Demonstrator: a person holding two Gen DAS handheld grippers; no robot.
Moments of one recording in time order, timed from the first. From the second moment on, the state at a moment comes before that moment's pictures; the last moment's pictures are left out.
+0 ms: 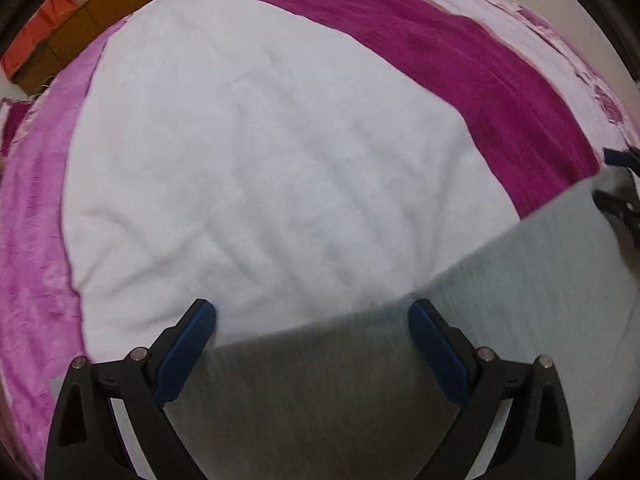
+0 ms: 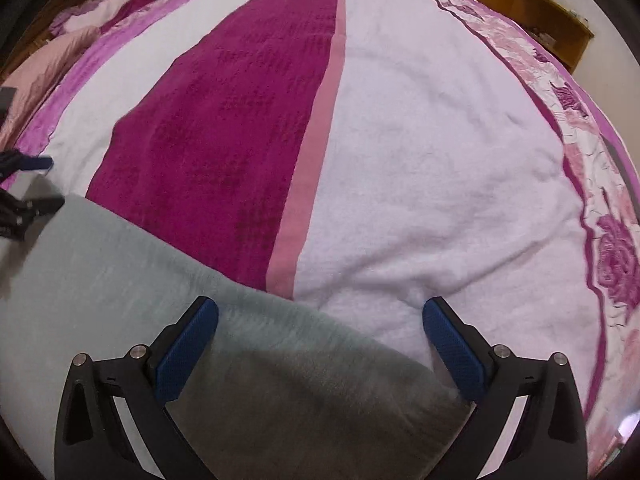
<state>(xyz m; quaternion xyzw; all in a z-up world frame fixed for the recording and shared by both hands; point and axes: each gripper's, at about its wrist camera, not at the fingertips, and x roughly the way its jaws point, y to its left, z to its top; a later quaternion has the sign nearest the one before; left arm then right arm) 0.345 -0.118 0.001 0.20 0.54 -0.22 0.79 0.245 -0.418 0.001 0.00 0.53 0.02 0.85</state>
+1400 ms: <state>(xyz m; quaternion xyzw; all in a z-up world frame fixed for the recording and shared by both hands) 0.236 -0.120 0.080 0.19 0.40 -0.16 0.88 0.177 -0.389 0.081 0.02 0.51 0.05 0.86</state>
